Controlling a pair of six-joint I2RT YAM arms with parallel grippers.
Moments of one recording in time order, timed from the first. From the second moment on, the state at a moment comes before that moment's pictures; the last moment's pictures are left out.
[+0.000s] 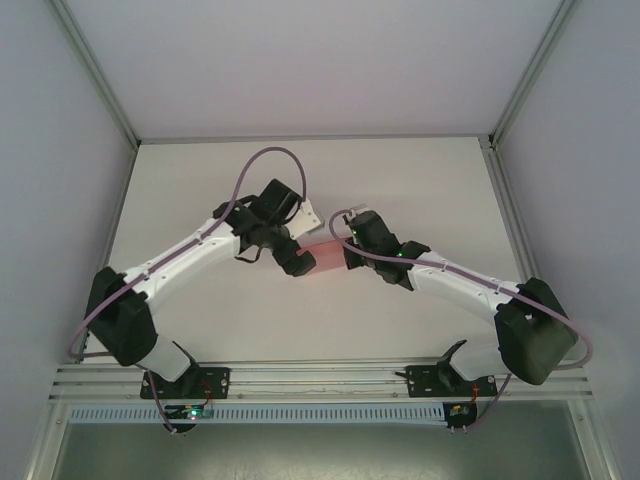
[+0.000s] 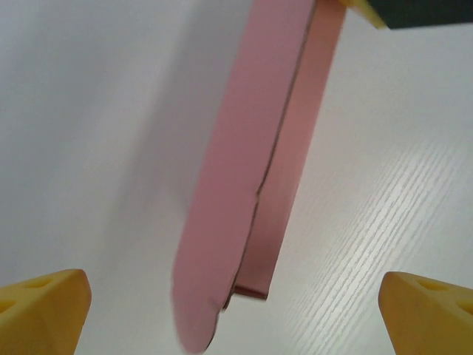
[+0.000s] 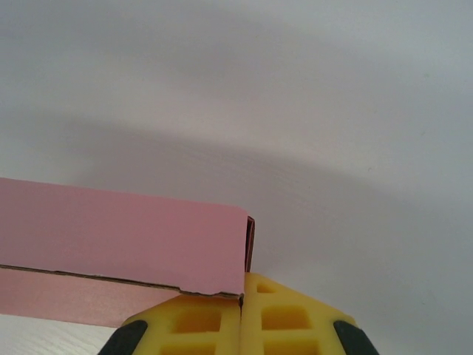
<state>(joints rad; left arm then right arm) -0.63 1.51 1.28 -0.82 0.17 0.28 0.69 1.39 0.83 -0.26 0.20 0.27</state>
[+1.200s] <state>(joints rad) -0.63 1.64 1.32 -0.90 0.07 -0.15 0.86 1.42 0.85 -0.35 0.49 0.31</state>
